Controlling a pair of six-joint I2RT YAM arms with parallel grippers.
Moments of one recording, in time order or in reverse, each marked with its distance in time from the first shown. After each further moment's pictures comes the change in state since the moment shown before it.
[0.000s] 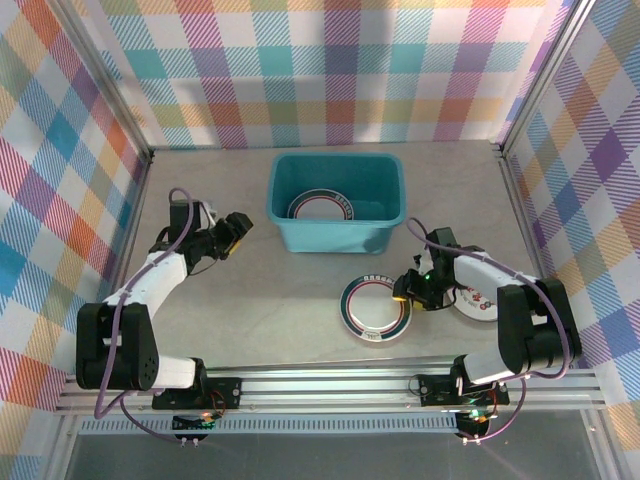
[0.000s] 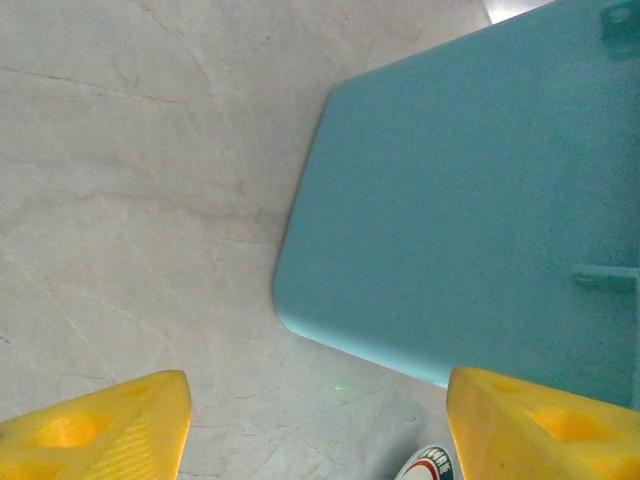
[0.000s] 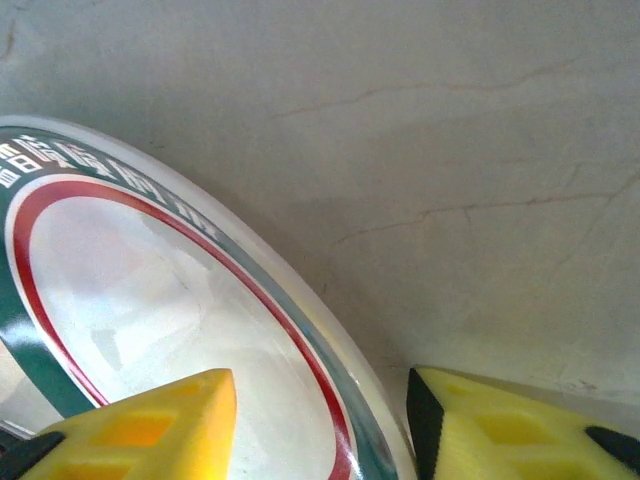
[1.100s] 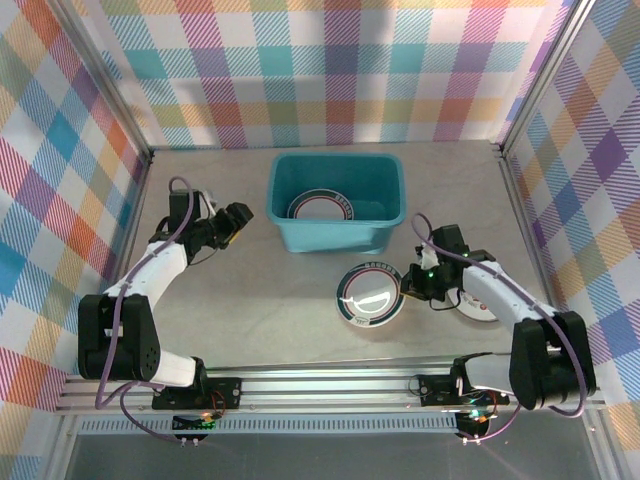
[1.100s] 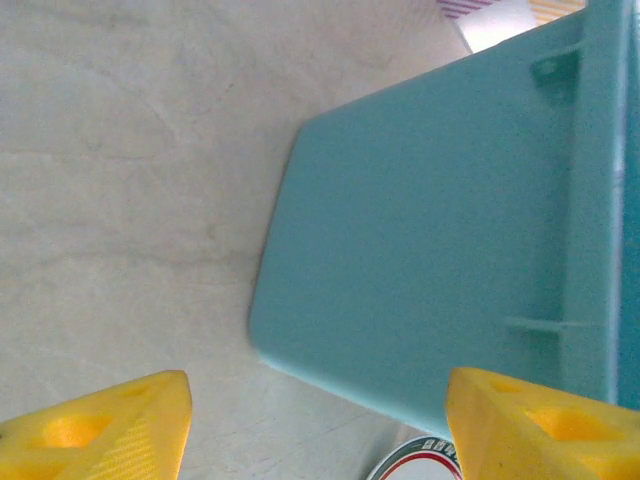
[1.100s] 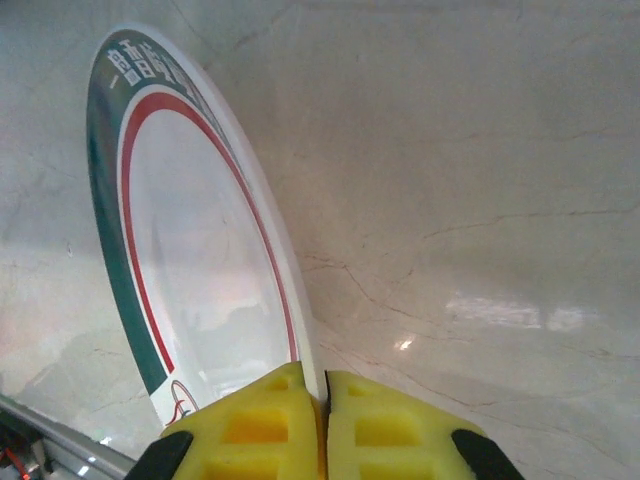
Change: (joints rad) left arm -0.001 0.048 0.102 -0.016 -0.002 0.035; right arm 0.010 -0.192 0.011 -0.019 0.027 -0.030
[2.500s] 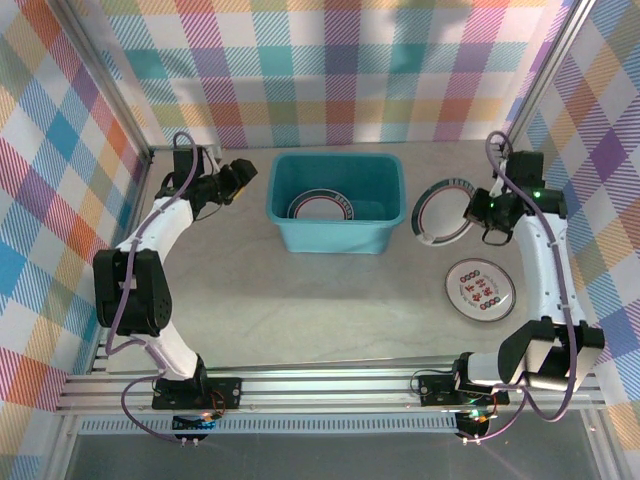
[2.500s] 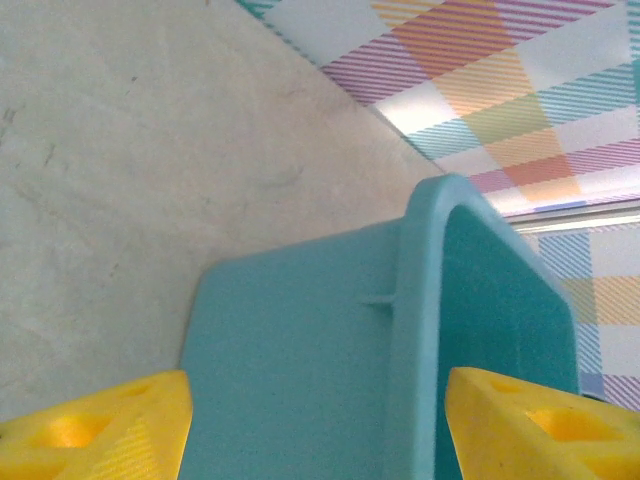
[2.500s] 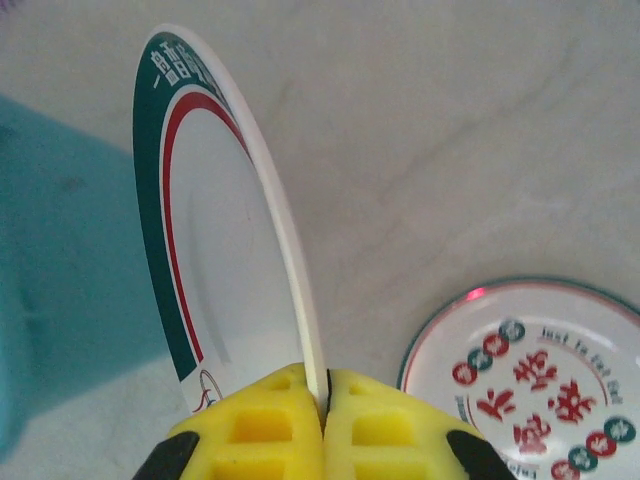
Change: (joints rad) left arm -0.015 0.298 0.419 -0.017 0.029 0.021; right arm -0.341 0.093 0.698 -0.325 0.289 -0.117
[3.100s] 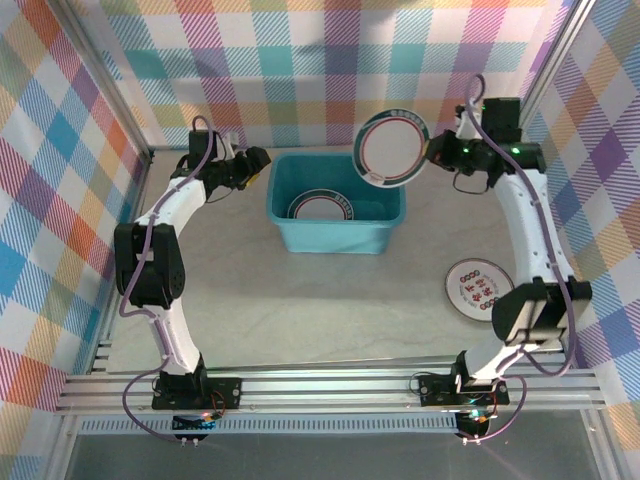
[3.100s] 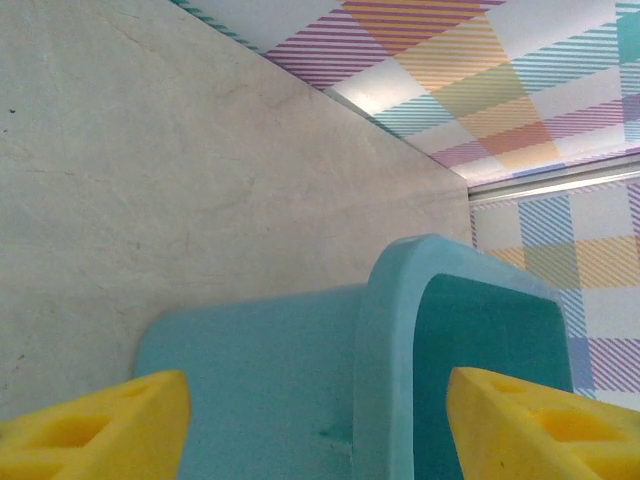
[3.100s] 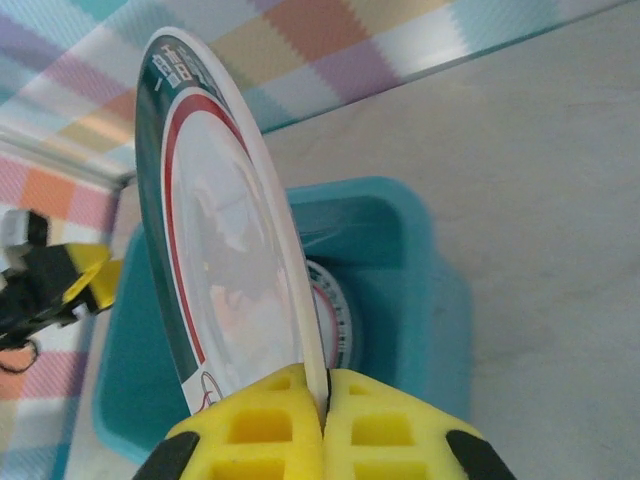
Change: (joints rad) left arm -0.031 0.232 0.248 -0.028 0.097 0.056; right arm 0.194 0.280 0.404 0.145 -0.343 0.079
